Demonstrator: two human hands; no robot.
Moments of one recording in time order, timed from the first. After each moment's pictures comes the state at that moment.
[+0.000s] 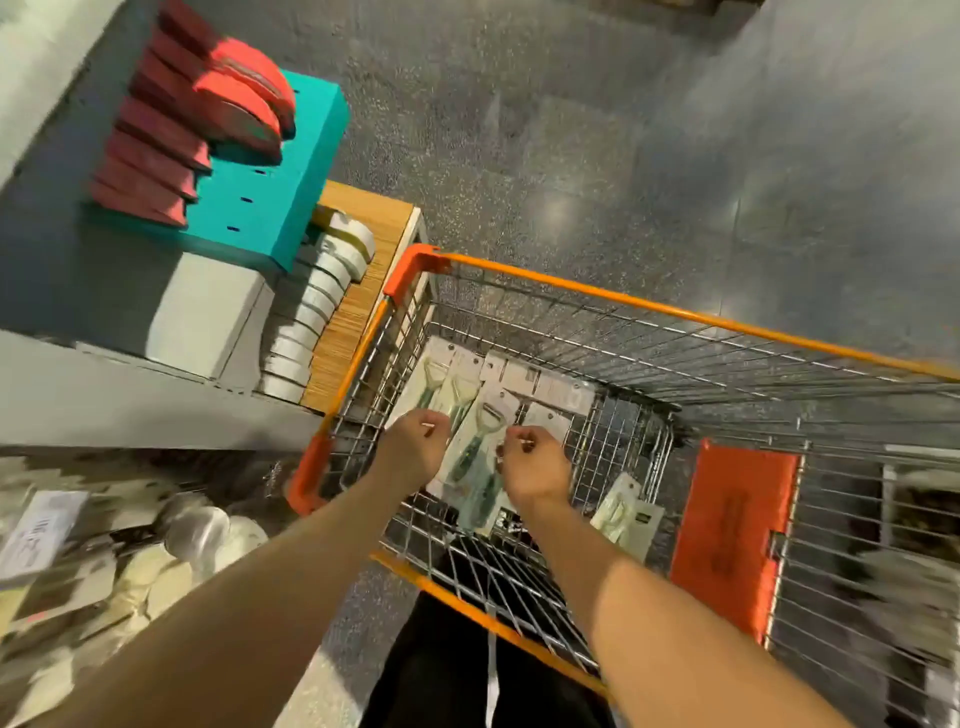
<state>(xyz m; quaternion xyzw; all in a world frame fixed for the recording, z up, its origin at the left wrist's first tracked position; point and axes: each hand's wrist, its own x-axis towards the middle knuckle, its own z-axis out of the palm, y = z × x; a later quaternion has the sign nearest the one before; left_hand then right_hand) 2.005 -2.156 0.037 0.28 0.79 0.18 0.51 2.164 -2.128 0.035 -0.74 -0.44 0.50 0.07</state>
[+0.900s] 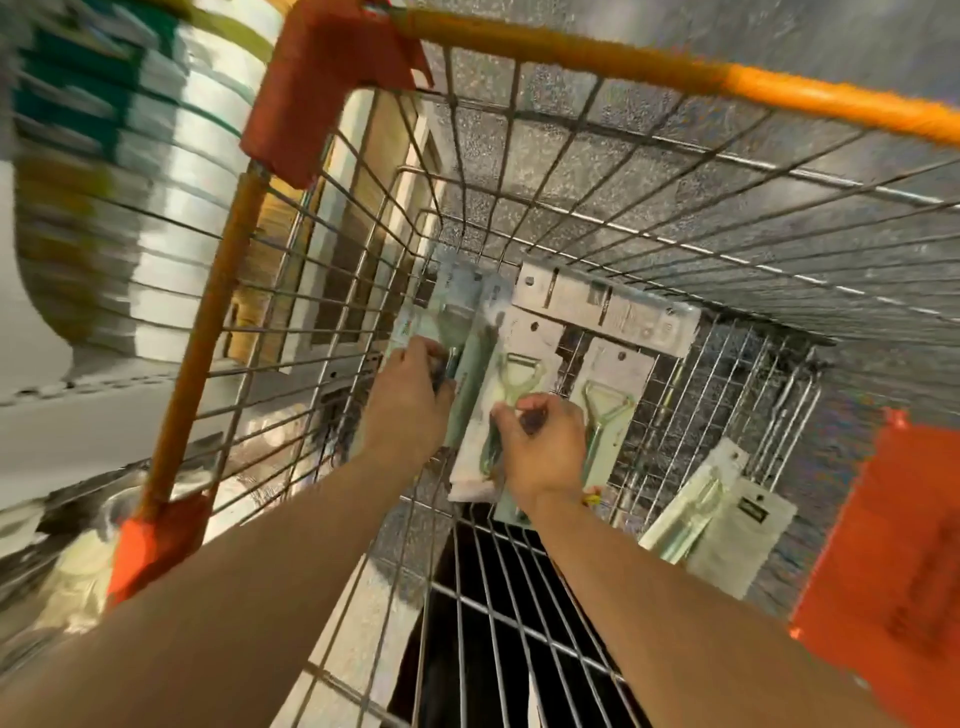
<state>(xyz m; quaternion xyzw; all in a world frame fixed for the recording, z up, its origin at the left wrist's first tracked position) 1.984 -2.127 -0.168 0.40 0.83 0.06 0.38 2.140 -2.127 -0.184 -0.75 -0.45 0.49 0.04</state>
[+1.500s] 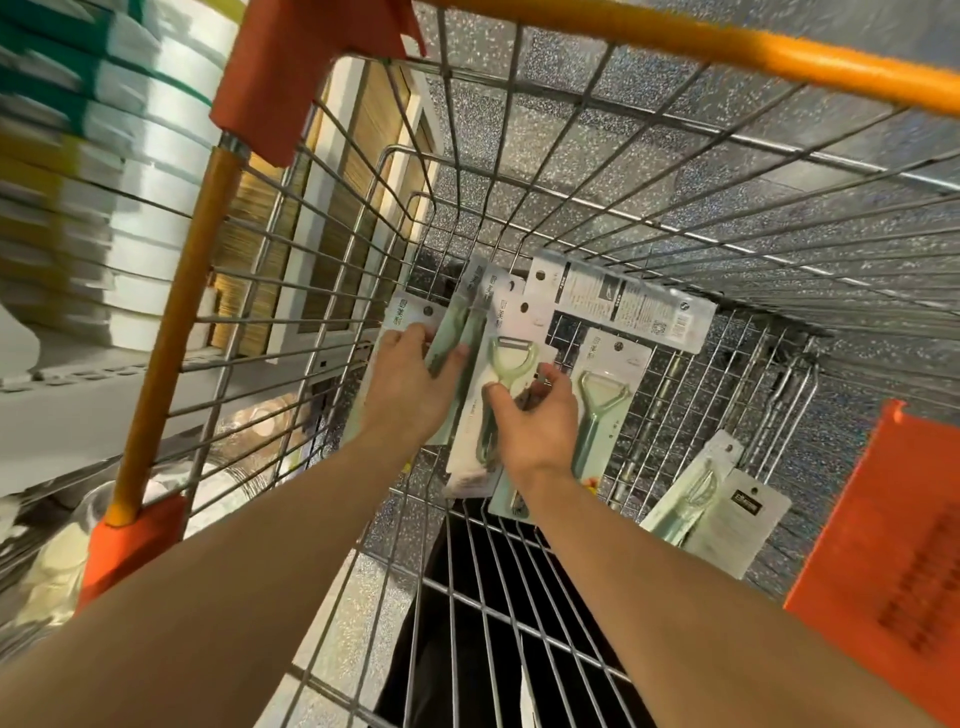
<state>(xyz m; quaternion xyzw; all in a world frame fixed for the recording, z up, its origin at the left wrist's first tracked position) 1.990 -2.116 -0.176 0.35 0.84 0.10 0.41 2.132 -2.116 -0.190 -0.76 -0.35 0.54 0.07</state>
